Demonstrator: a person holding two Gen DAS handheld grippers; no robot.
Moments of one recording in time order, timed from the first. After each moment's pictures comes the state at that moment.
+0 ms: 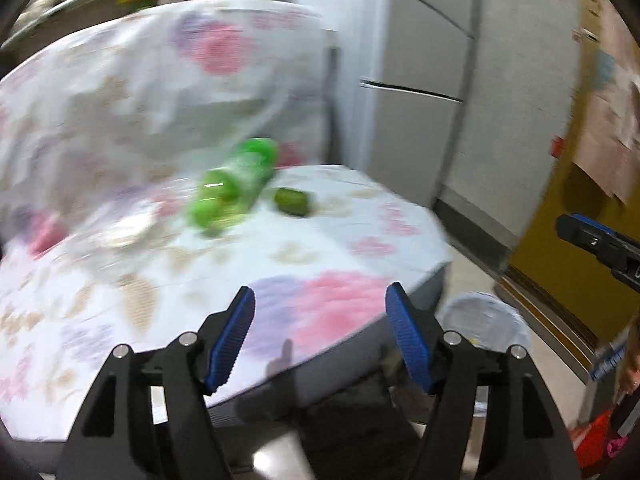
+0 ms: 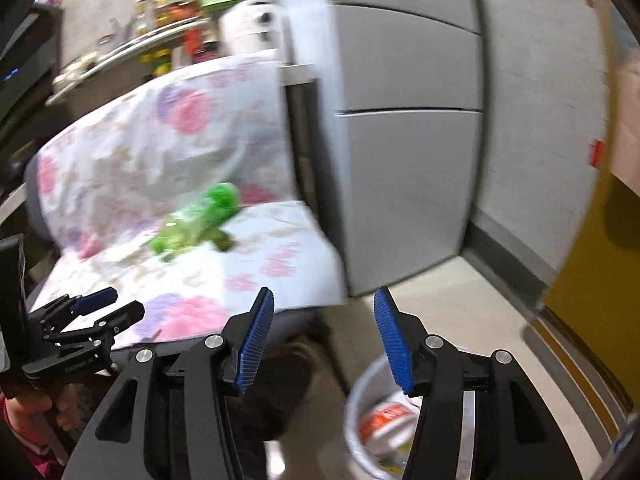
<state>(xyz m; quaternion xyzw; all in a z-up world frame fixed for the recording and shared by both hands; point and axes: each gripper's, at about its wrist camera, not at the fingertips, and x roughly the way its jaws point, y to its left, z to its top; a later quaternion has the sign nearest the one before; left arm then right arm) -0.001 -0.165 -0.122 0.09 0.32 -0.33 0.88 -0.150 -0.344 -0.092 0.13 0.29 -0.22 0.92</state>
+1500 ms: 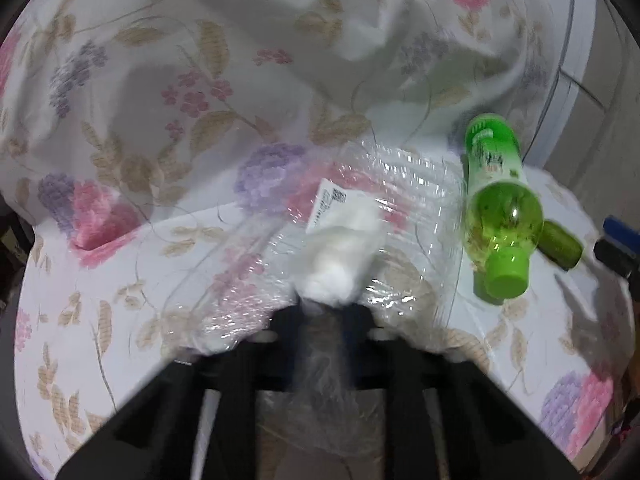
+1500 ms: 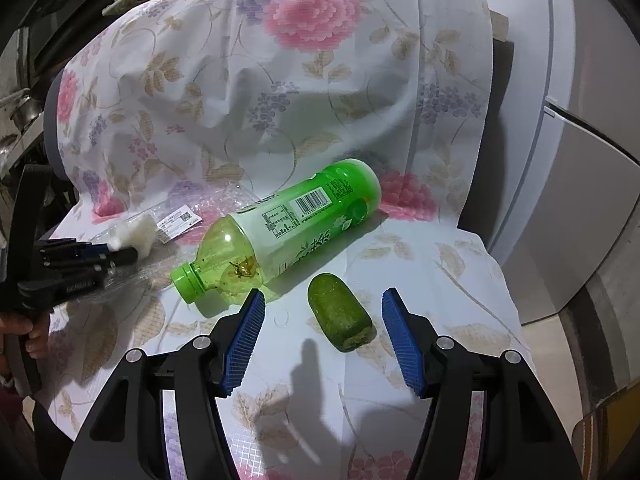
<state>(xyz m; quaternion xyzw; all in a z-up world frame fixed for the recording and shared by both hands) 0.233 -0.091 -0.162 0.09 0.43 -0.19 0.88 0.104 -0.341 -0.145 0.06 0.37 -0.07 0.93</state>
